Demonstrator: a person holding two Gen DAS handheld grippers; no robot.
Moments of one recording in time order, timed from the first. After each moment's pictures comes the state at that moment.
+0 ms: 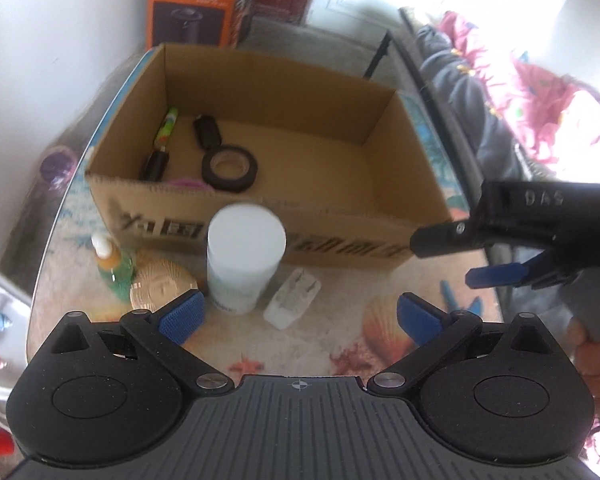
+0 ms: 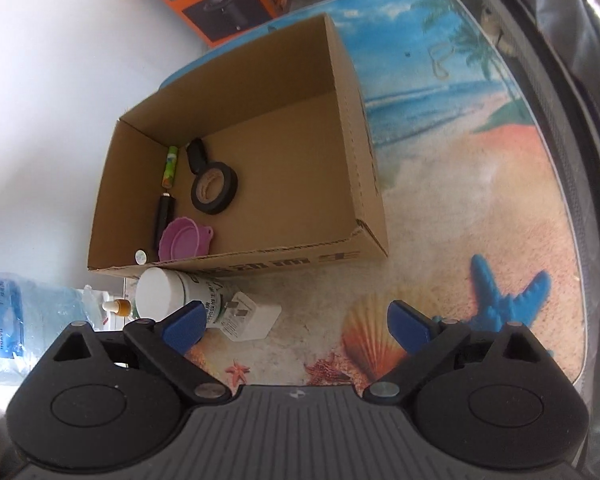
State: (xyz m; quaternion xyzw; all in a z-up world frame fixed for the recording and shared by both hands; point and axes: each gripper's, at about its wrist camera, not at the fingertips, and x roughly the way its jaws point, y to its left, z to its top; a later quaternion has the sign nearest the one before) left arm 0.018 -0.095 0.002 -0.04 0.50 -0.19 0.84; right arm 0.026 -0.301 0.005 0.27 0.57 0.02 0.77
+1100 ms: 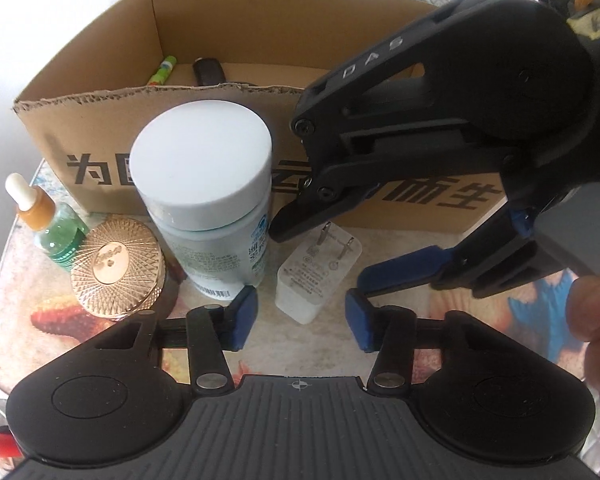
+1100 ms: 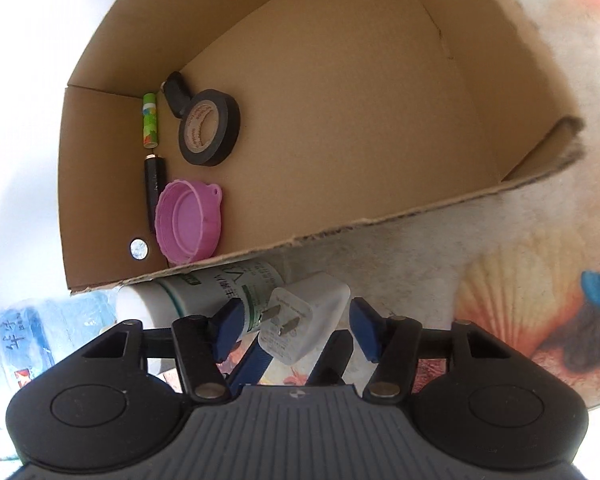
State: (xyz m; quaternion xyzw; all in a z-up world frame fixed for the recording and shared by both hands) left arm 0.026 -0.112 -0.072 0.02 0.51 -0.15 0.85; right arm 0.081 -0.251 -0.090 0.38 0.64 0.02 0.67
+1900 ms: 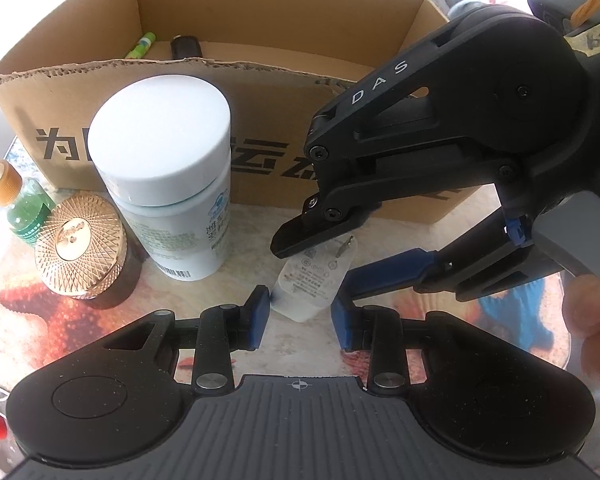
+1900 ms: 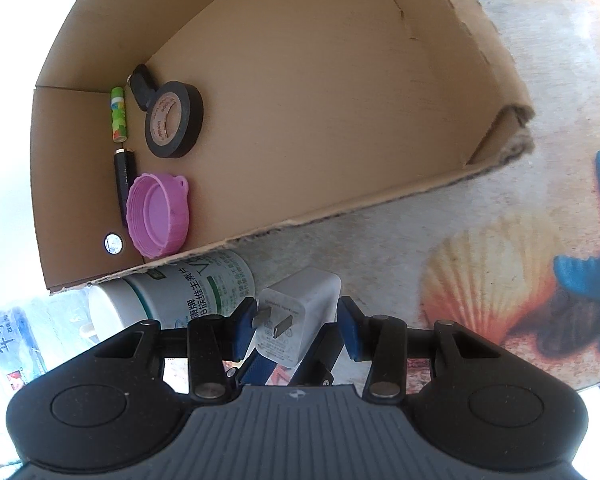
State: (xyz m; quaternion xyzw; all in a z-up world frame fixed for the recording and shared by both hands) left arm 0.030 -0.095 -0.063 -0.01 0.53 -0.17 0.83; right arm 0.079 -0.263 -0.092 0.37 0.67 0.01 0.65
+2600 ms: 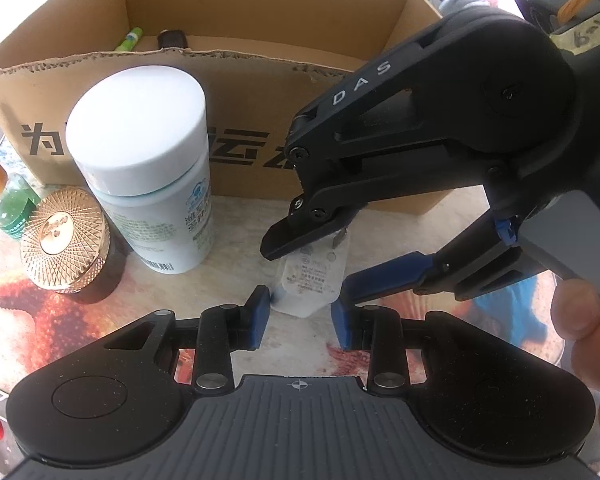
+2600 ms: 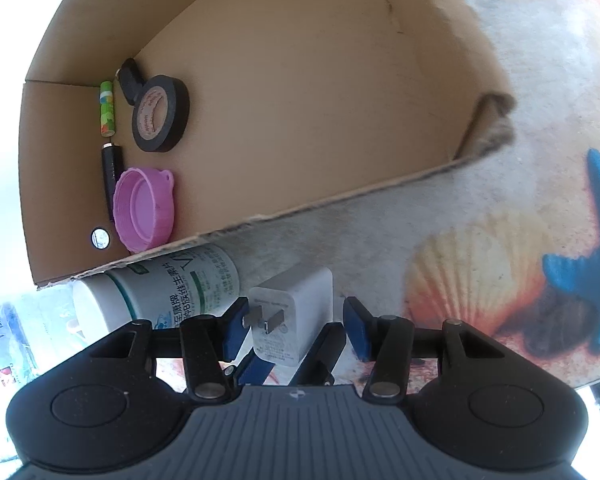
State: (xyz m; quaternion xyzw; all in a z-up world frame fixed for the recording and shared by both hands) left arm 0.026 -0.107 -0.066 -0.01 0.54 -0.18 0.82; right arm 0.077 -0.259 -0.097 0.36 0.67 0.00 0.65
